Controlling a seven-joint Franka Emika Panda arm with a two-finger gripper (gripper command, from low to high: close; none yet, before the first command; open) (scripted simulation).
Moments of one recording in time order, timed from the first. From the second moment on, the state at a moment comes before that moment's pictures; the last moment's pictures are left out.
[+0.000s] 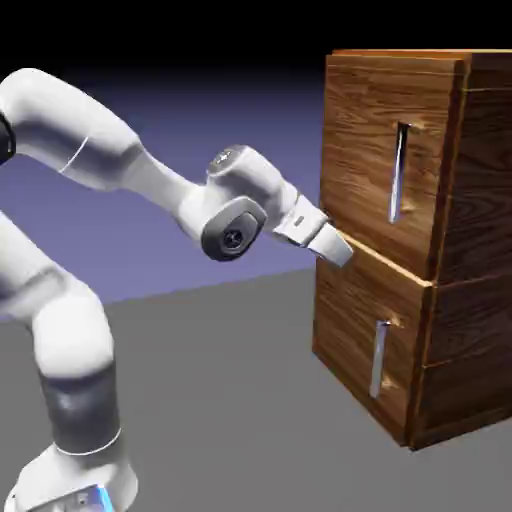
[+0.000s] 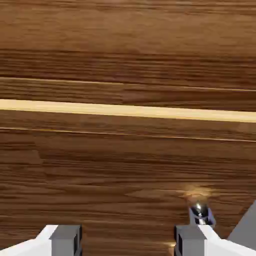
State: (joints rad) arm 0.05 -0.58 -0.04 -2.79 -0.12 3.03 0.83
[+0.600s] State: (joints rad) arm 0.28 -0.68 -0.29 -2.67 -0.90 3.00 1.44
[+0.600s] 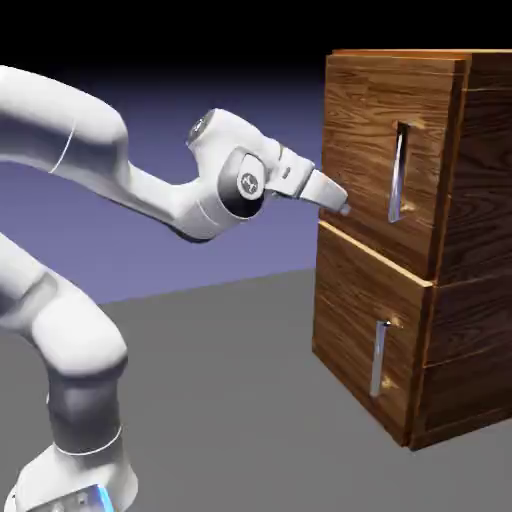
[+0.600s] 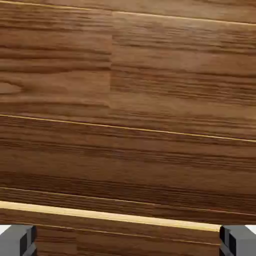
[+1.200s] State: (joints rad) arm 0.51 -0.77 -0.55 -2.54 -1.68 2.97 2.05
